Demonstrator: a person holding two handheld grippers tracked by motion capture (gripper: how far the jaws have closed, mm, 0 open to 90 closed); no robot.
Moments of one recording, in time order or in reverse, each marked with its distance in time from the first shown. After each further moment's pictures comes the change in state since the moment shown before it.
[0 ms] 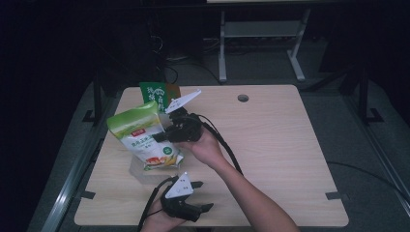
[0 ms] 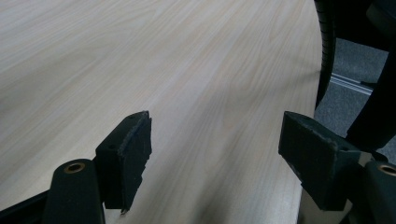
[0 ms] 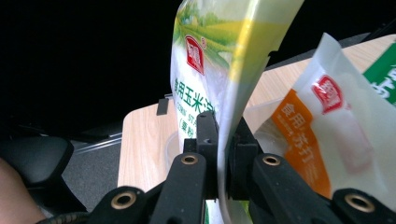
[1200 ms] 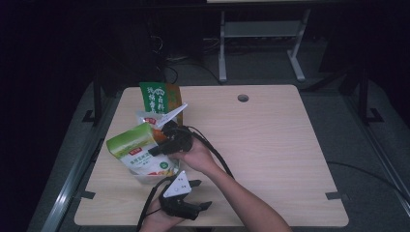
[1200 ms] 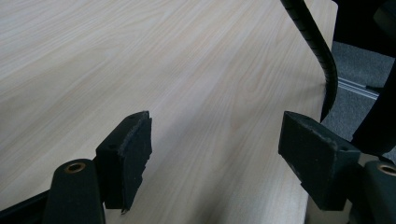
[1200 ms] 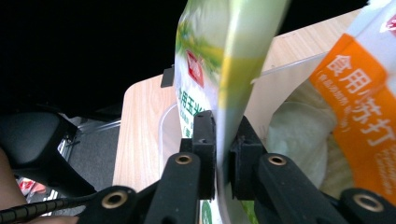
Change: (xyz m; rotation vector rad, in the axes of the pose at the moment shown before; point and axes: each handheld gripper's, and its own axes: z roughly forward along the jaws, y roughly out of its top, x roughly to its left) left arm 0.003 -0.001 -0.003 -0.007 0.020 -0.008; right arm -0.013 -0.027 0.050 0.112 0.062 0.004
